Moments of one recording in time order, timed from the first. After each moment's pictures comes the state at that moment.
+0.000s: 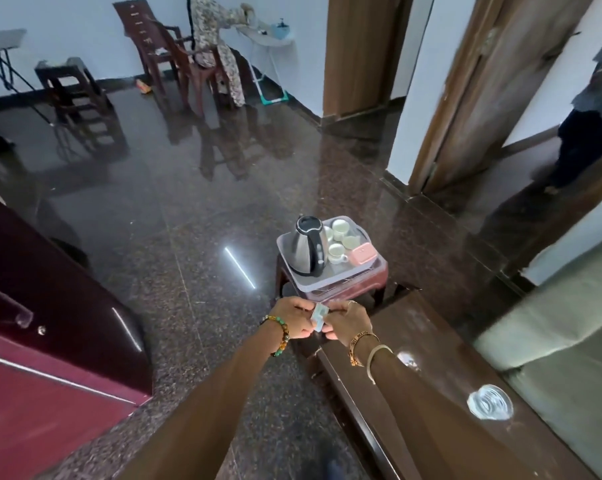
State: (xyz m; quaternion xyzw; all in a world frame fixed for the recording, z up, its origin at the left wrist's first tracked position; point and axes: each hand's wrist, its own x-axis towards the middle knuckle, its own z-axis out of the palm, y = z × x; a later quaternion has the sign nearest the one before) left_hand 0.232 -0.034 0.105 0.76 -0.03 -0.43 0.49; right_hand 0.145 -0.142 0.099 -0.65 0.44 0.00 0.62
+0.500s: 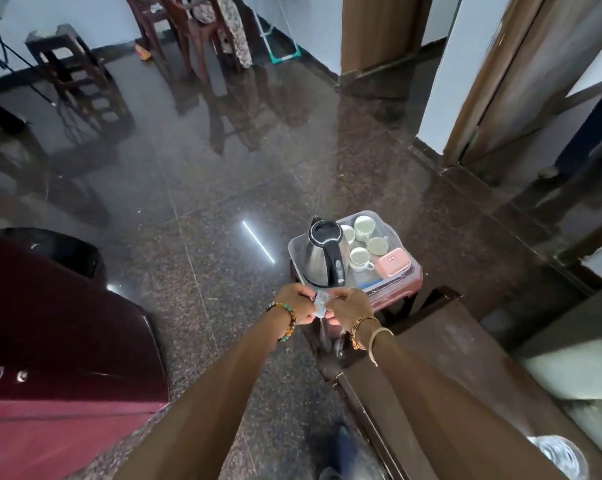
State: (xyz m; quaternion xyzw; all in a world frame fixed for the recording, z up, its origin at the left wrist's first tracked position) left_hand 0.392 -0.112 0.046 0.82 -0.02 -0.40 0.40; right_hand 0.311 -0.217 0.031 -0.65 0.43 0.06 0.63
